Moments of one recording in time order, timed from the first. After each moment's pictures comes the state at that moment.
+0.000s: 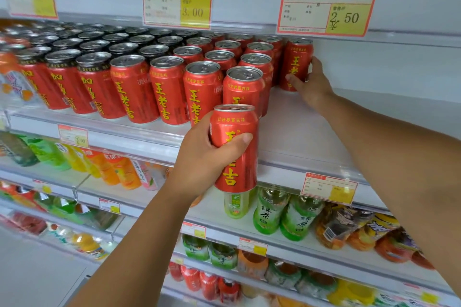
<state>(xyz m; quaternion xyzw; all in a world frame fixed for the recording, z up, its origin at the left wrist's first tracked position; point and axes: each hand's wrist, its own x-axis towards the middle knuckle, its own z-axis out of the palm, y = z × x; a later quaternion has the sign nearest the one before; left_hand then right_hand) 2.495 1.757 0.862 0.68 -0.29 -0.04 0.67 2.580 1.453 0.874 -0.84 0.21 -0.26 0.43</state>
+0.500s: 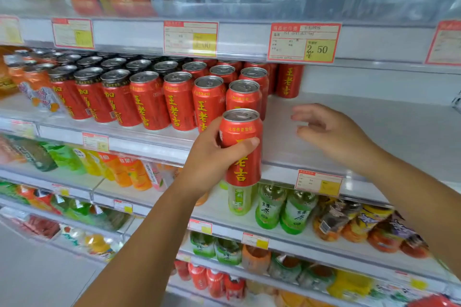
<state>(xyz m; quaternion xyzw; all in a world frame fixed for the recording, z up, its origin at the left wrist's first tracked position) 2.476 1.764 0.886 0.68 -0.28 -0.10 0.67 2.407 1.539 0.908 -0.89 0.09 -0.15 0.42</state>
